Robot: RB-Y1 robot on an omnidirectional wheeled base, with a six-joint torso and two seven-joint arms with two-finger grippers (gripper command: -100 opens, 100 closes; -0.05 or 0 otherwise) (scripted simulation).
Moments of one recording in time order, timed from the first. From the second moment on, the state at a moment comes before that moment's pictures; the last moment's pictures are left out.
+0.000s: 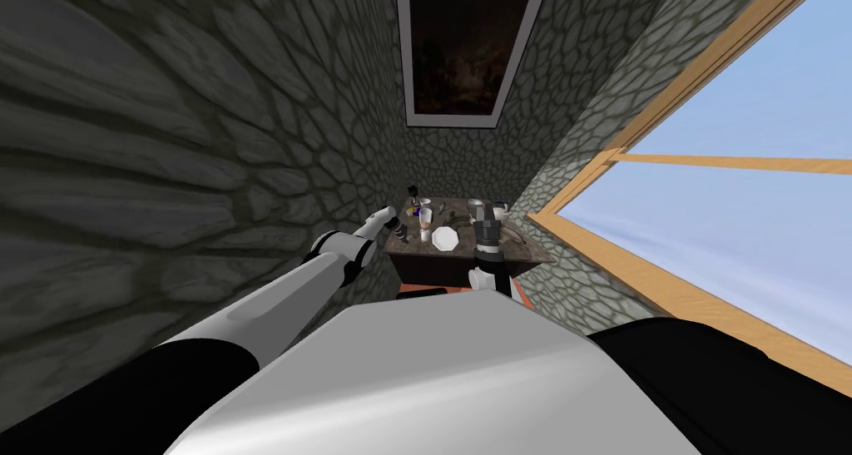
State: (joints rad) left arm -1.06 0.23 -0.10 -0.40 0.82 1.29 -0.05; right arm 0.48 -0.01 0.07 -2.28 0.04 -0.53 0.14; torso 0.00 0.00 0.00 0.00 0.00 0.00
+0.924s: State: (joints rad) left arm -1.07 0.21 -0.09 -0.35 0.82 1.29 -0.06; right arm 0.48 -0.01 0.07 -2.28 0.04 -0.53 0.14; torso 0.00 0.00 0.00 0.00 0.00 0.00
